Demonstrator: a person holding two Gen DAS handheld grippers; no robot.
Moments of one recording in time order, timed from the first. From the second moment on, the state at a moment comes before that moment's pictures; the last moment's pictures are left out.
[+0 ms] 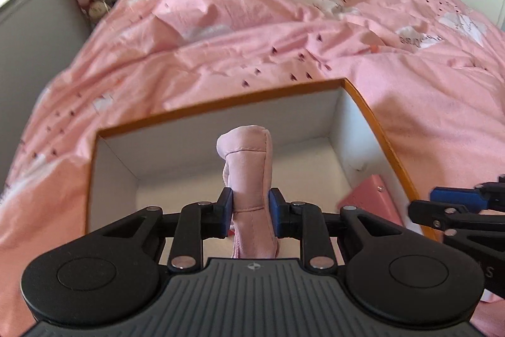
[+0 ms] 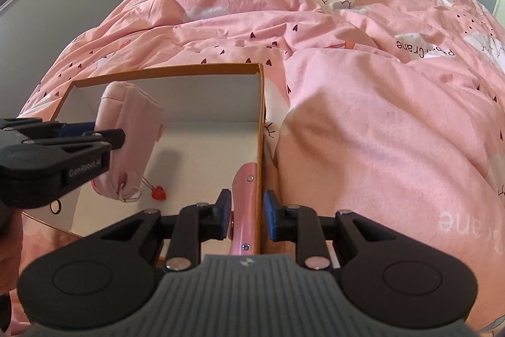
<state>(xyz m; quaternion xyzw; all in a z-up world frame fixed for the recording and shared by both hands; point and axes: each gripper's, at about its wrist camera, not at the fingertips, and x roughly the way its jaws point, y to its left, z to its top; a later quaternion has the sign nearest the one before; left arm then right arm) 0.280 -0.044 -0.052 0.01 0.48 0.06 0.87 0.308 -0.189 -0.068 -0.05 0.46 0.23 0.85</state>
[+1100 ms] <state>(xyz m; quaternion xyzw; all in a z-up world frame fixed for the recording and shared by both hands) 0.307 -0.022 -0.119 -0.30 0.57 -0.09 0.76 0.328 -0.205 -0.094 0.04 0.53 0.22 0.82</state>
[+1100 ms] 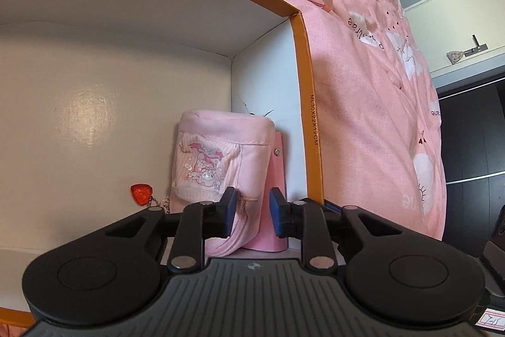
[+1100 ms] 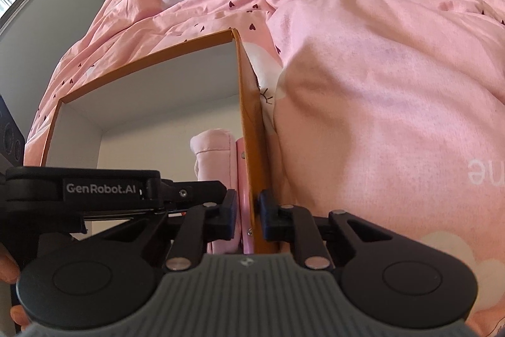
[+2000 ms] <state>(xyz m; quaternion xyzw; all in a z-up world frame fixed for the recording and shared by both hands) 0.198 0.002 -0.010 -0.09 0.49 -0.10 0.86 0.218 -0.189 -0.038 0.02 0.40 0.30 0.86</state>
